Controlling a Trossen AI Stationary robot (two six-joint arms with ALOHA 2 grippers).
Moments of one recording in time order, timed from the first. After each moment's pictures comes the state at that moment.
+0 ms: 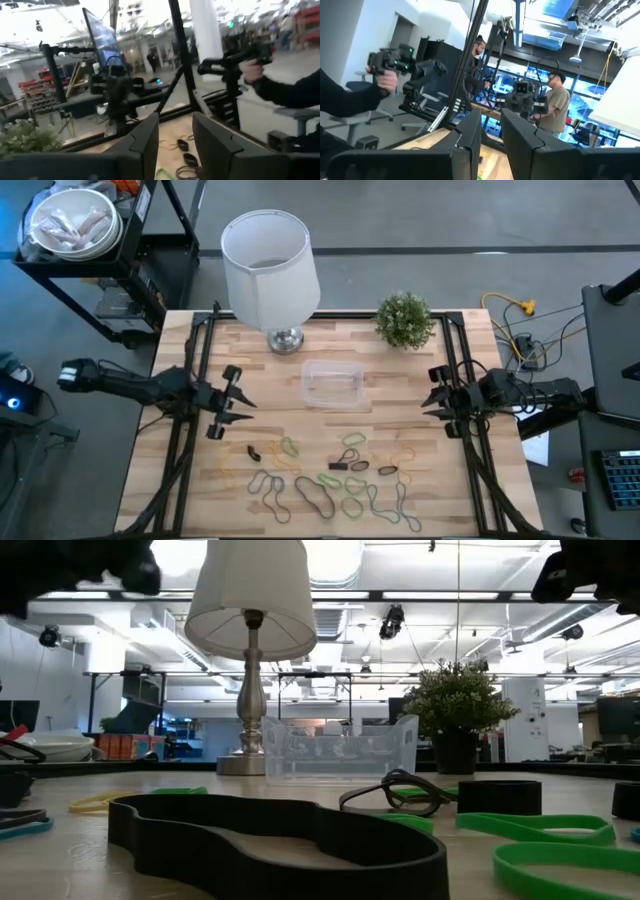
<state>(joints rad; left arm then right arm) -0.14 0.58 0.22 0.46 0.15 0.22 0.07 0.05 0.01 0.36 -0.29 -0.20</state>
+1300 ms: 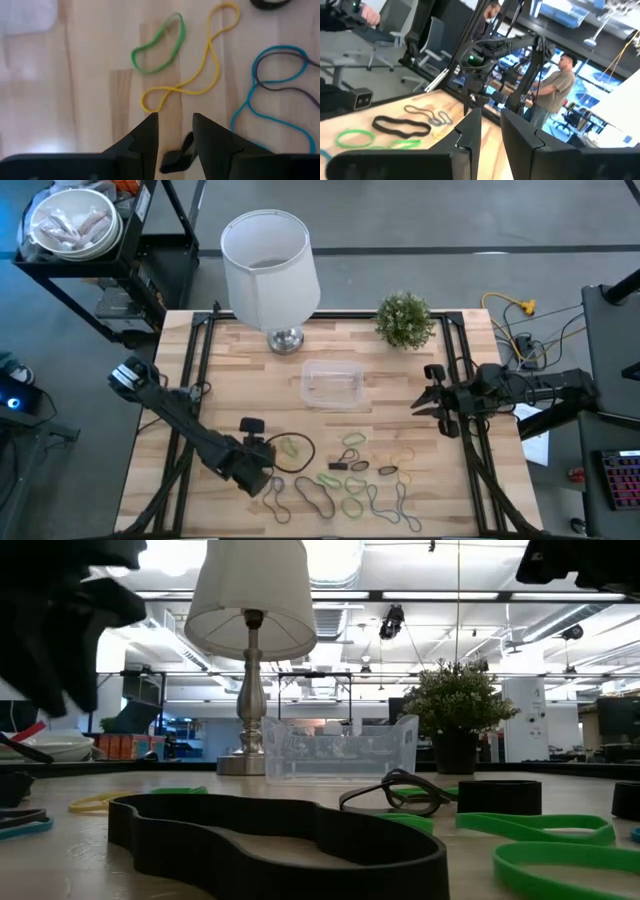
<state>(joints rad) -0.67 1.59 1.07 -0.87 -0.37 -0.58 0.07 0.31 0.20 0.18 -0.29 -0.43</state>
